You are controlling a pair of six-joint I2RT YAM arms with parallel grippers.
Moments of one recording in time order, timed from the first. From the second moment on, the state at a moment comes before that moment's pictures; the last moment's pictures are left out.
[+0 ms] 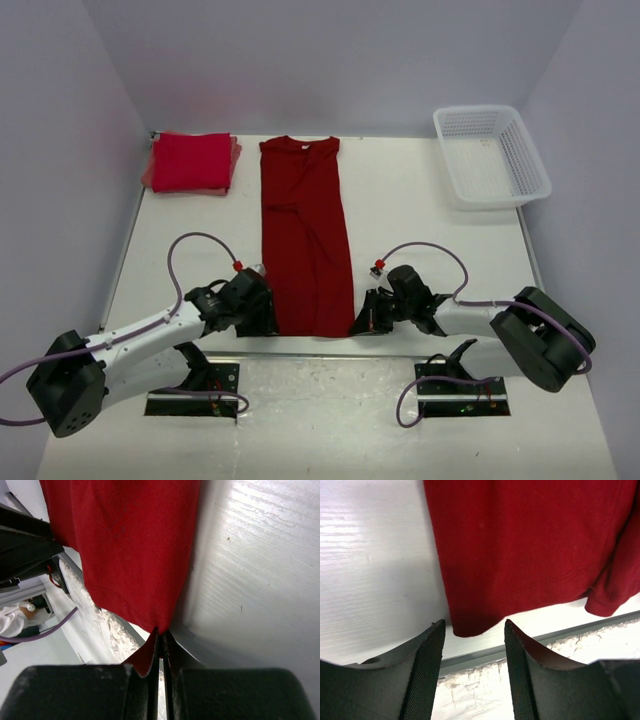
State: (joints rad) left arm -0.79 0.99 0.43 -0.57 0.02 -0.88; right arm 0.69 1.33 0.25 0.26 -0.55 0.90
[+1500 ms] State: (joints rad) left arm -0.73 0.69 0.34 -0.63 0.10 -0.94; right arm 0.85 1.01 0.41 -0.28 -0.22 0.78
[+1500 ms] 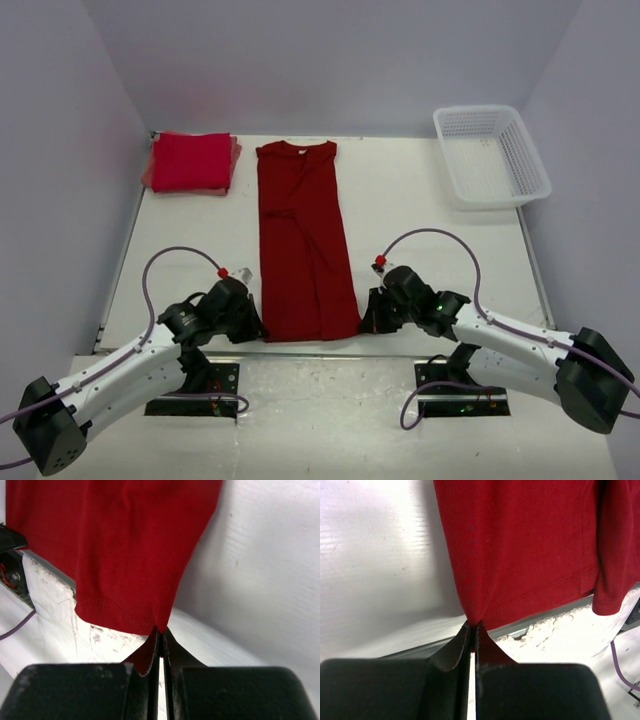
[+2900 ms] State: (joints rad) left arm -0.26 1.62 1.19 -0.53 0.10 -0.48; right arm 0.48 2.03 1.67 -0.71 -0.24 0.34
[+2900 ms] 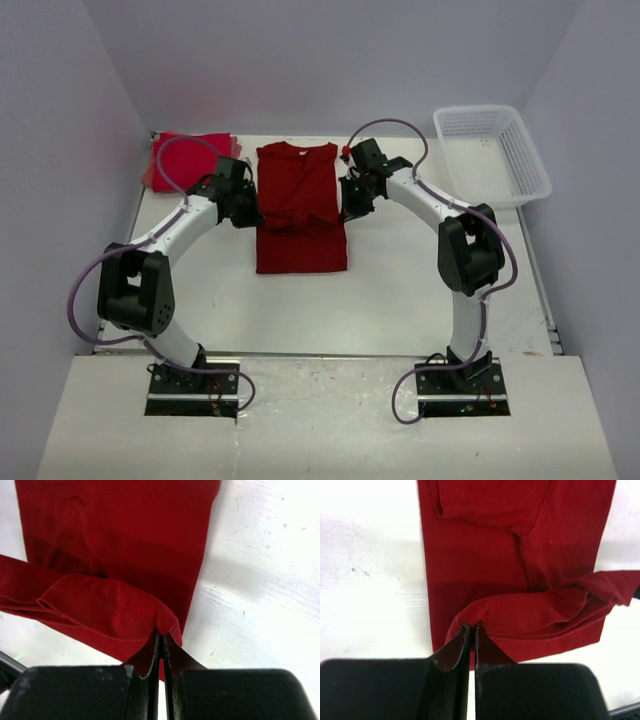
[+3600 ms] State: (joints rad) left arm -0.23 1.89 1.38 -0.54 0.06 -0.48; right arm 0.43 2.26 1.92 -0.78 -0.30 0.29
